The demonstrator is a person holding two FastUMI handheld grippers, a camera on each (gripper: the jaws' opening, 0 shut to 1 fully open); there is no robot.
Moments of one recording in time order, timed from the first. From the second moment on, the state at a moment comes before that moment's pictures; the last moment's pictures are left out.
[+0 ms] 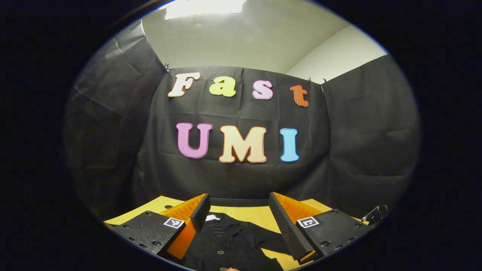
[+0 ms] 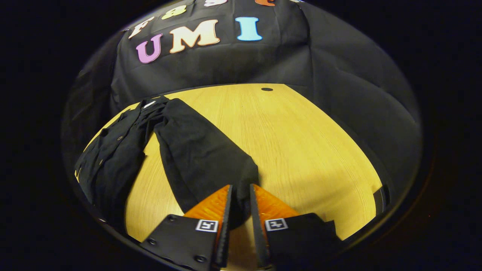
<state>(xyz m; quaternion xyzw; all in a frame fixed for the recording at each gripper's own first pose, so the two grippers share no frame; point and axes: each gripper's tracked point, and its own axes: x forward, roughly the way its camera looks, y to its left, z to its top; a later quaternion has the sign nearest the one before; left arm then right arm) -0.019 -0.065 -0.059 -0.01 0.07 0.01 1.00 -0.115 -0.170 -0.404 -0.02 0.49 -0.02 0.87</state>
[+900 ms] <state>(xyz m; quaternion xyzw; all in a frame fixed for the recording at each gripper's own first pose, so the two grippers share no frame) -0.010 0.073 -0.070 0.01 0.08 -0.01 1.00 -0.006 0.033 -0.304 -0.01 0.39 0.05 0.92</state>
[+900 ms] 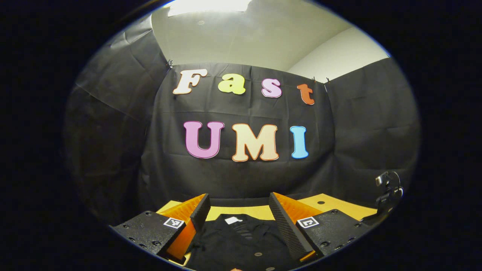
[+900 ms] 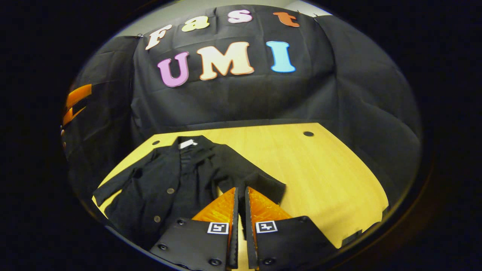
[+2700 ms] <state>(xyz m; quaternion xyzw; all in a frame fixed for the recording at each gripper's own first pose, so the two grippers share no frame) -0.184 0.388 -0.238 0.01 0.31 0.23 0.92 0.058 0.343 -0.318 -0.05 0.36 0.22 0.91</state>
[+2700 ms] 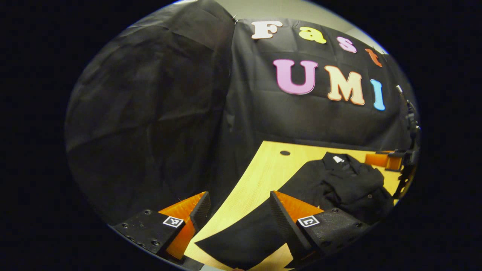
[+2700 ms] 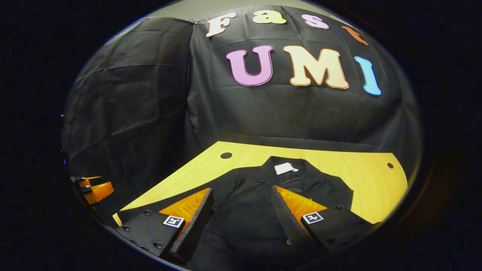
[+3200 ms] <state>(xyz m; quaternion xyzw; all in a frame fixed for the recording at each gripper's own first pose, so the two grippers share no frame) -0.261 0.388 -0.318 -0.03 0.42 0.29 0.86 0.015 0.262 -0.315 -0.06 0.38 0.18 0.91</state>
